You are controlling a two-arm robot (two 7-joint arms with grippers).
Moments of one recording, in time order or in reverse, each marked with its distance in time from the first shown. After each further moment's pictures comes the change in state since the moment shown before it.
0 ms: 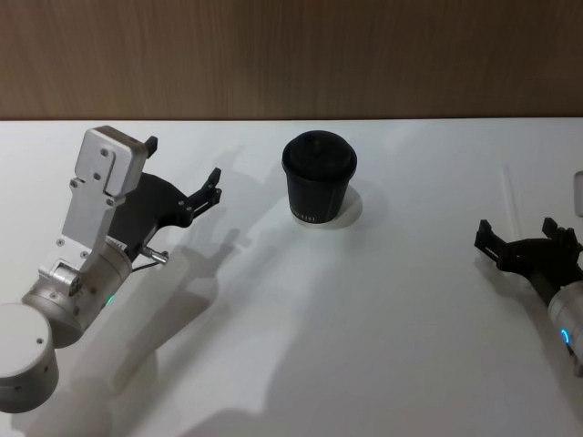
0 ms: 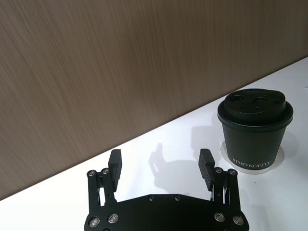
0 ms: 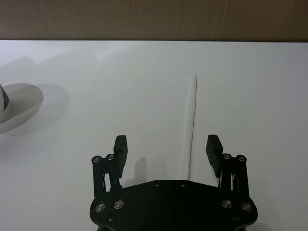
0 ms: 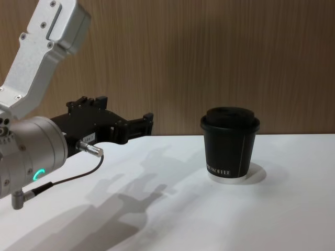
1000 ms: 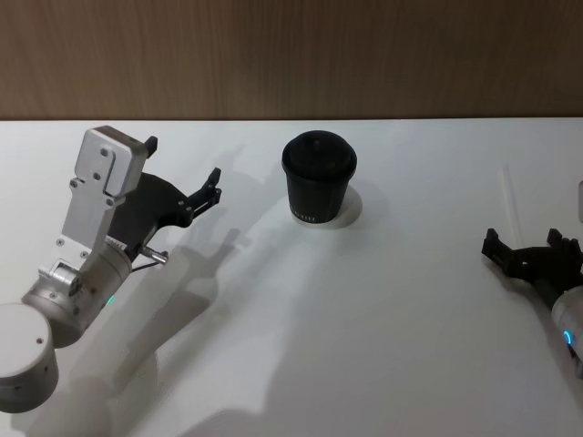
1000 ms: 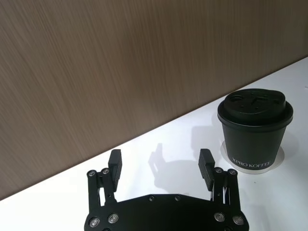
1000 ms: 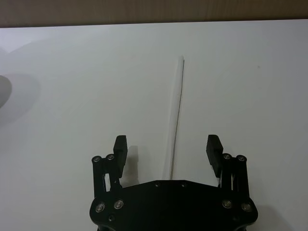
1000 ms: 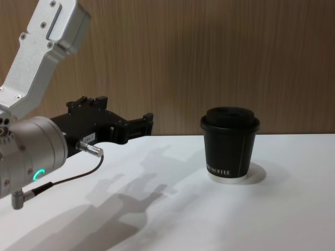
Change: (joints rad) left arm 0.000 0.000 0.000 0.000 0.000 0.000 0.000; right arm 0.033 -0.020 0.032 0.091 -0.001 -0.011 0.026
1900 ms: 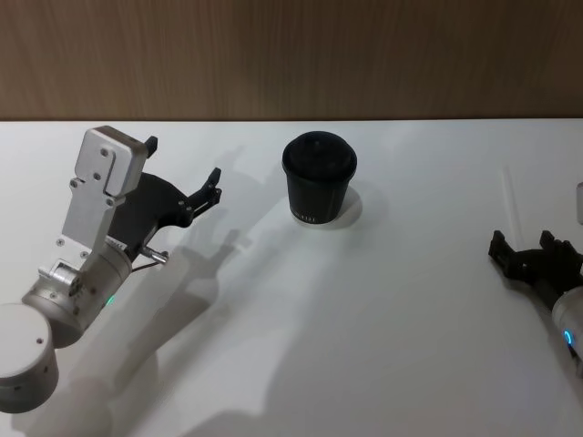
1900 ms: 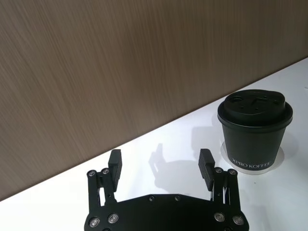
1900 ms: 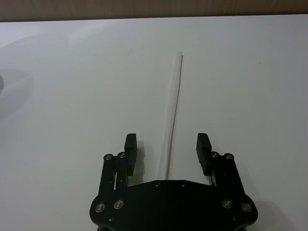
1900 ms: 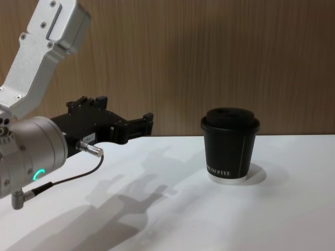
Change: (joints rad) left arm 0.000 0.000 0.000 0.000 0.000 0.000 0.000; right arm 0.019 -0.005 0.010 0.041 -0.011 0.001 0.022
